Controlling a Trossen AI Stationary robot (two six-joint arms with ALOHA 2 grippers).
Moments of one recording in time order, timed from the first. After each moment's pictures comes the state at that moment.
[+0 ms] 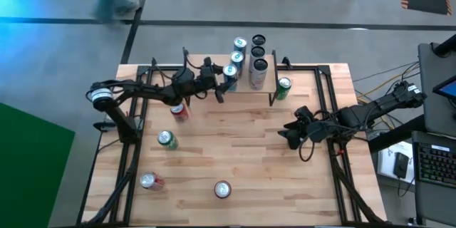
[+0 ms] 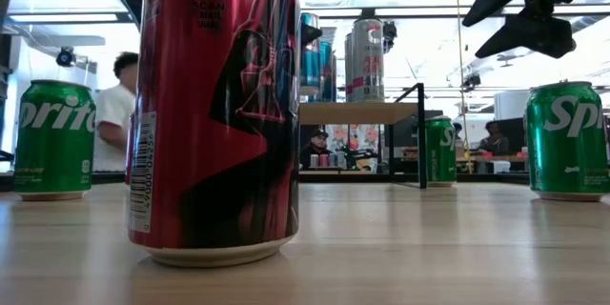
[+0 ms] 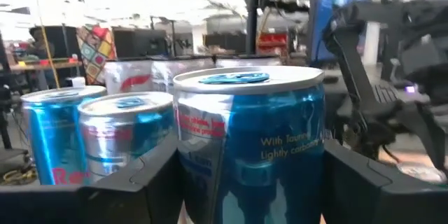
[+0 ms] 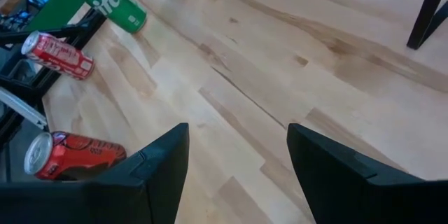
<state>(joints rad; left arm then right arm) 0.41 1.65 0.79 1.05 0.11 0.02 0.37 0.90 0.73 -0.59 0.45 1.10</state>
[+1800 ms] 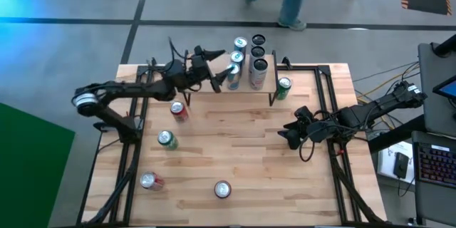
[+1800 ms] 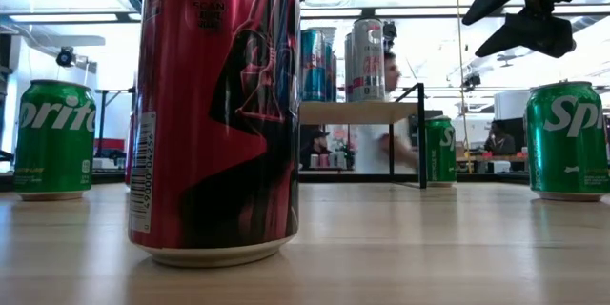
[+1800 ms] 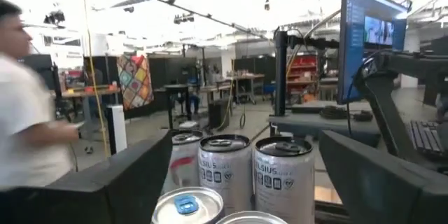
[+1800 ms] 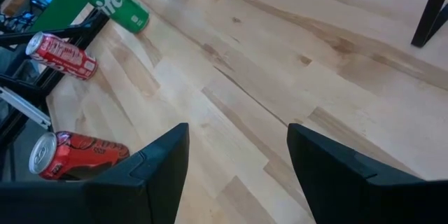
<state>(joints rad) 0.41 1.50 0.87 0.90 0.00 0.06 0.37 0.90 0.73 -0.59 0.45 1.11</state>
